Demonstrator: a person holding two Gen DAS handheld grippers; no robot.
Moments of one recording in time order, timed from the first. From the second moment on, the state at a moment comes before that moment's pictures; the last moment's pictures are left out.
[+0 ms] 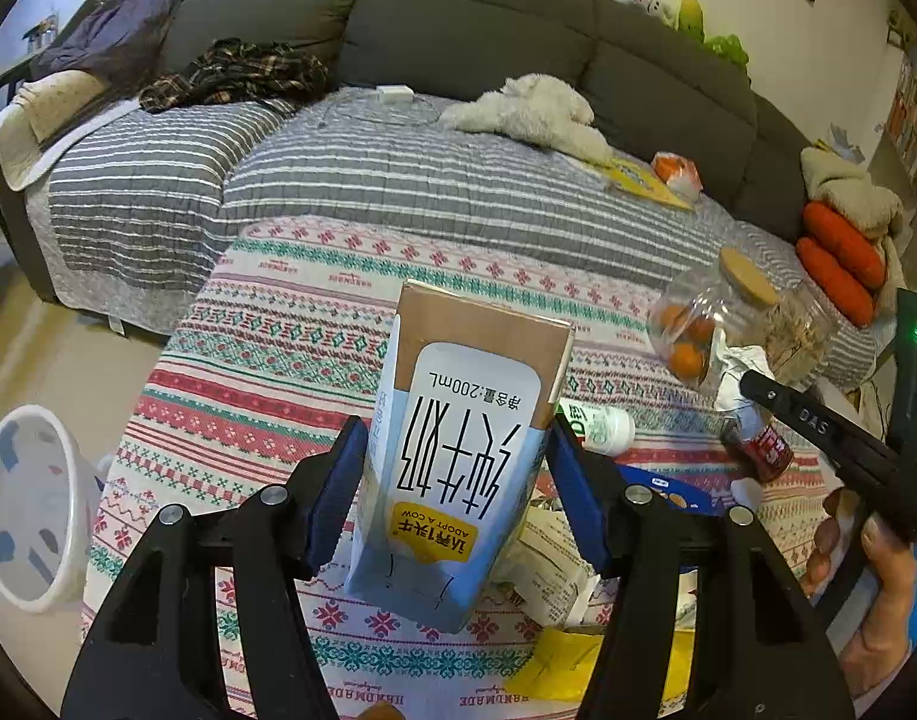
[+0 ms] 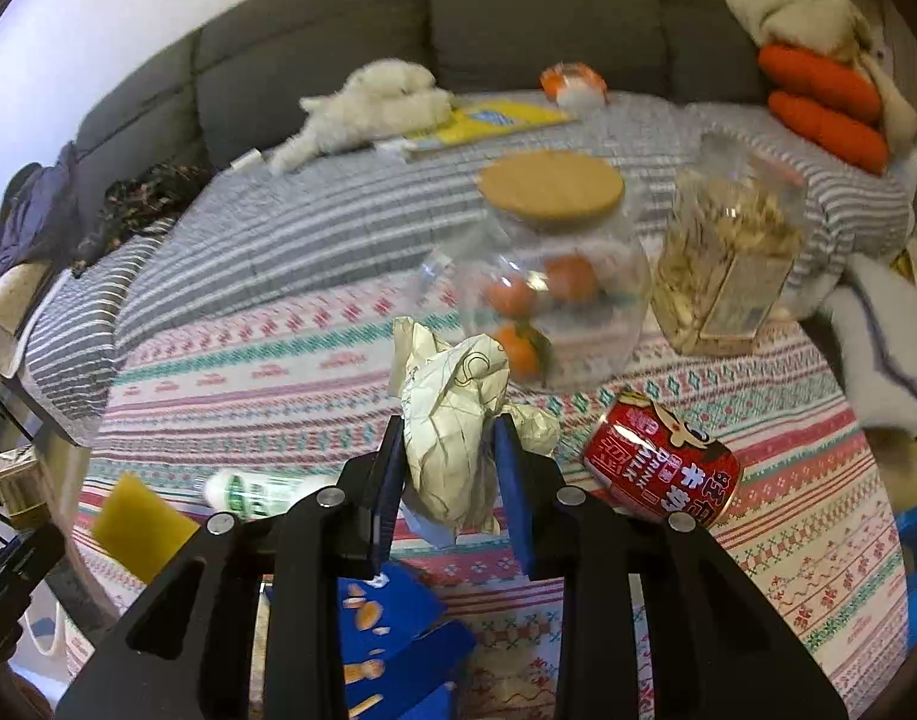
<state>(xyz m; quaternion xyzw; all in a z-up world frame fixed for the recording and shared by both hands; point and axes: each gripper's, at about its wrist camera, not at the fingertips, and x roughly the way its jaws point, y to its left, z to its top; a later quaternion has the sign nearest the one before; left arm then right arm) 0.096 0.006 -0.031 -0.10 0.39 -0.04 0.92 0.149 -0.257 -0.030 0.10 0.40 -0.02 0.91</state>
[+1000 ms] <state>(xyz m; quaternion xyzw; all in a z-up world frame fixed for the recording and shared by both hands) 0.043 0.120 -0.001 -0.13 0.37 0.05 0.92 0.059 -0.074 0.029 0.09 0.31 0.16 0.93</state>
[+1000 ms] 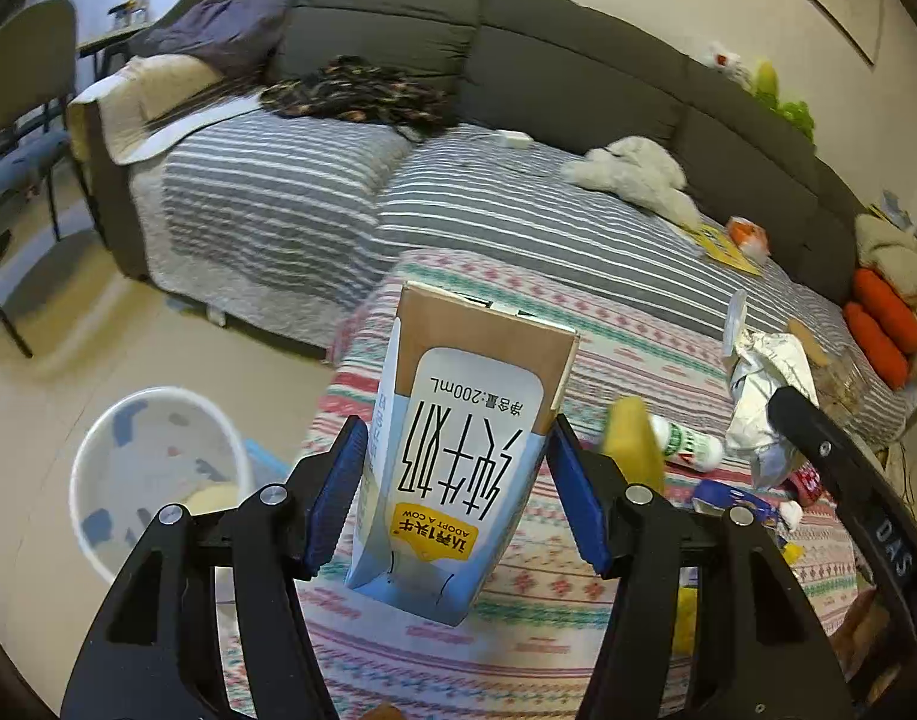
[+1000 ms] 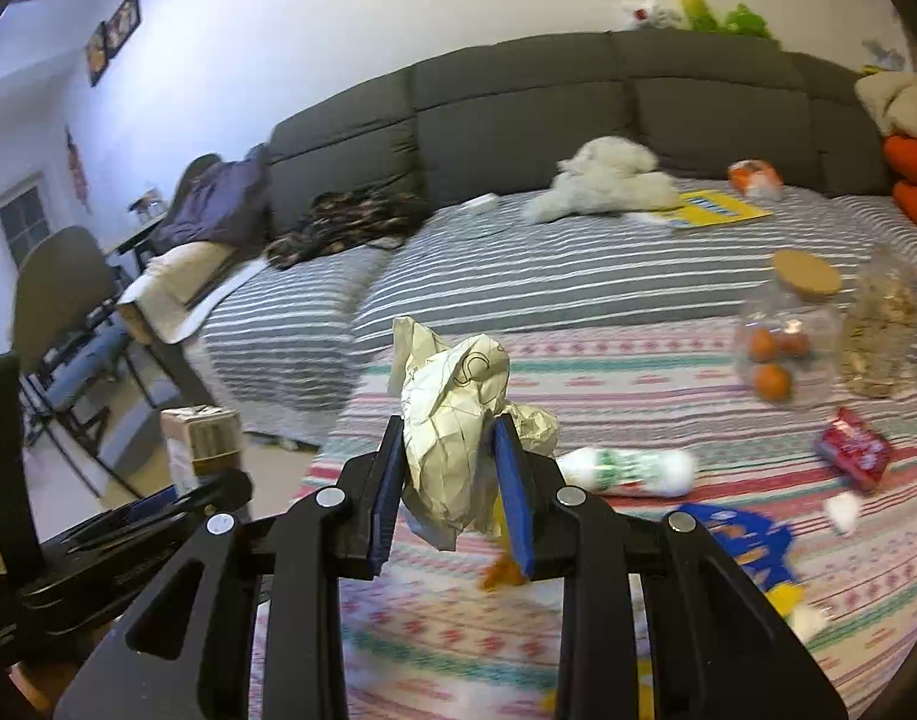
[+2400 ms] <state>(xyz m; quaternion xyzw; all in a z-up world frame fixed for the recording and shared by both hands) -0.023 0.356 0.013 -0.22 0.36 0.26 0.87 0.046 0.200 -0.047 0.04 0.39 0.33 0.86</state>
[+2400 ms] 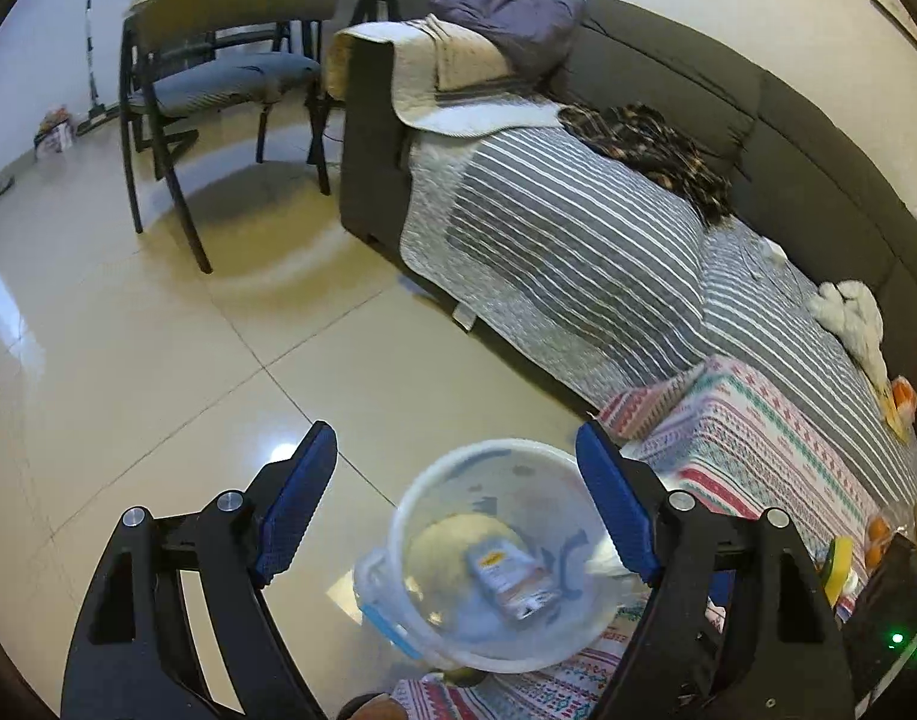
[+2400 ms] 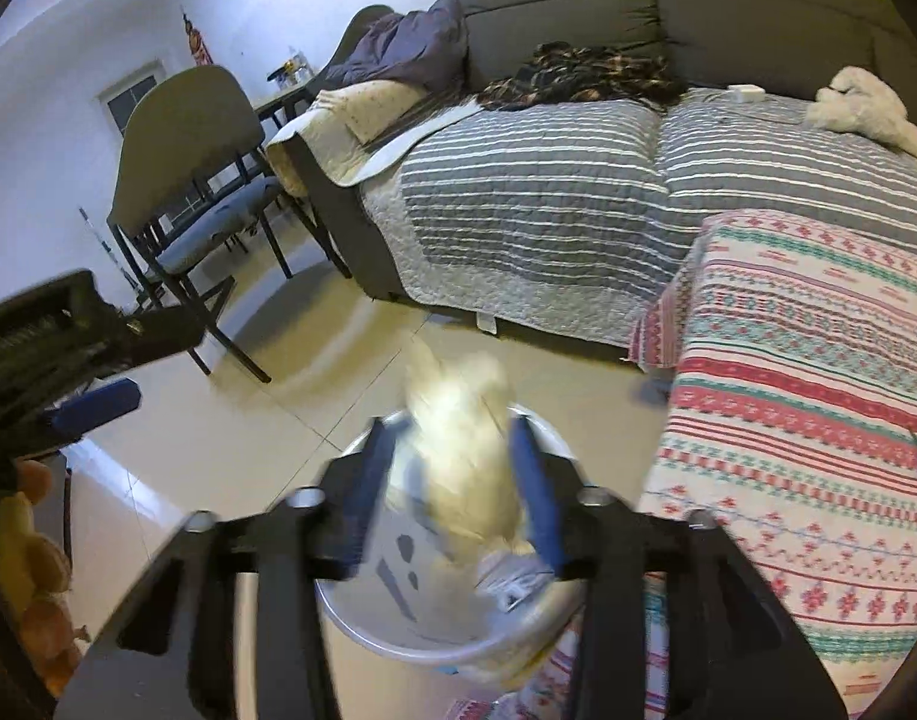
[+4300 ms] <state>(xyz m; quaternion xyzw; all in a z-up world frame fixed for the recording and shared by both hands) 0.059 0.092 0.007 -0.03 0.36 0.15 0.92 0.087 -0.098 -0.011 0.03 0.34 0.00 0.94</state>
